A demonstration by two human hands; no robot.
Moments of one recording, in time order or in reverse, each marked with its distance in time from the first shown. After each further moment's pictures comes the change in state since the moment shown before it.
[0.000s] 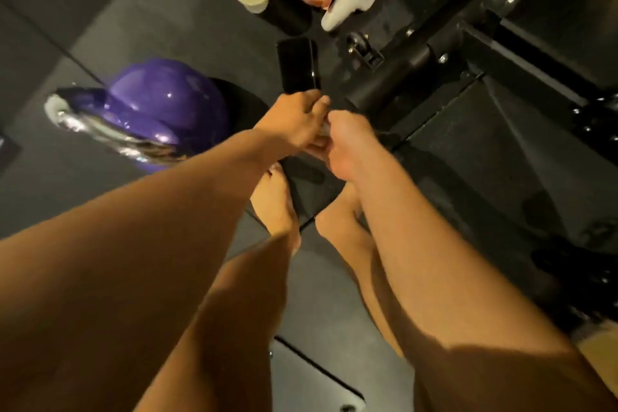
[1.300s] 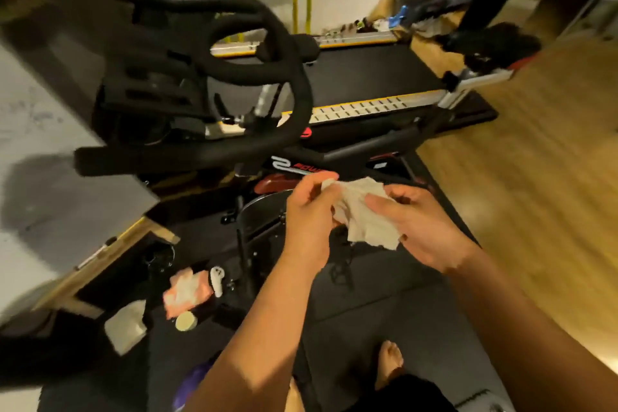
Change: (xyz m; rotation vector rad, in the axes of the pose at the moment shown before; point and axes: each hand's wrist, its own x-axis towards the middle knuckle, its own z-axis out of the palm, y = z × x) left_hand -0.551 0.489 -0.045 -0.649 -0.407 0.522; right_hand -0.683 0.173 -0.303 0.581 0.323 -1.043
